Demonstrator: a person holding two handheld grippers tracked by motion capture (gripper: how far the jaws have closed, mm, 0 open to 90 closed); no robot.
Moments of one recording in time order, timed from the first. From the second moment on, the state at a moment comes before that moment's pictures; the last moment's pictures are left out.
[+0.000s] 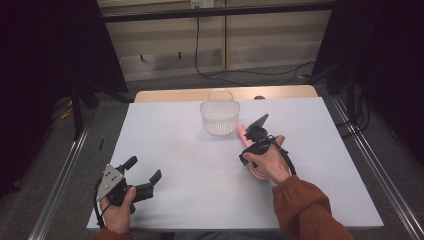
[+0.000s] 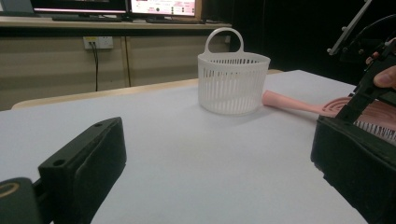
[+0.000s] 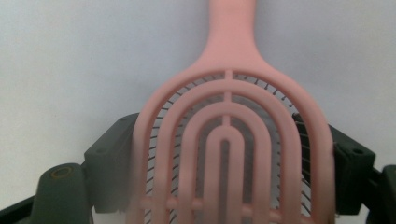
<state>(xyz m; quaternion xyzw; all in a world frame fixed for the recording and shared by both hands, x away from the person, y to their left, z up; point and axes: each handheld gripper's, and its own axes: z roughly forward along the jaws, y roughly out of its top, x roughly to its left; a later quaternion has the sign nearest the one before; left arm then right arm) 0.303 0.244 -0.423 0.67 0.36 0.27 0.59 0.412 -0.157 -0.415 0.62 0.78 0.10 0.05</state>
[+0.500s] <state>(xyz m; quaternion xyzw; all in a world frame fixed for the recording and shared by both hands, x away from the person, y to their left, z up) 0.303 0.243 -0.423 0.67 0.36 0.27 0.59 0.406 -0.165 -0.401 0.62 0.78 0.12 0.06</state>
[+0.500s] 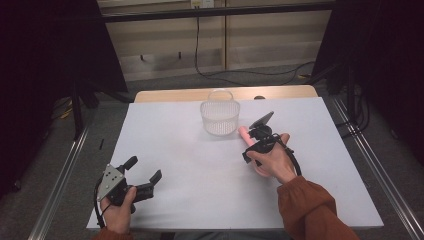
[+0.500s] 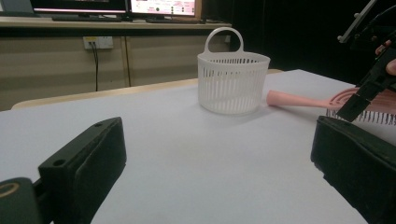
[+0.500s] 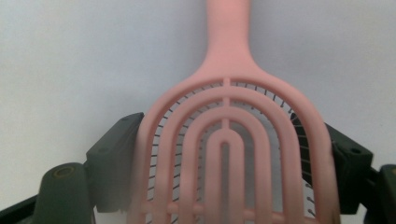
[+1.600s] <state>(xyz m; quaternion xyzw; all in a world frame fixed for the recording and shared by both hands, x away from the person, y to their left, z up) 0.303 0.243 -0.423 0.67 0.36 0.27 0.59 0.384 -0.205 -0.371 0.61 0.76 0.20 0.07</state>
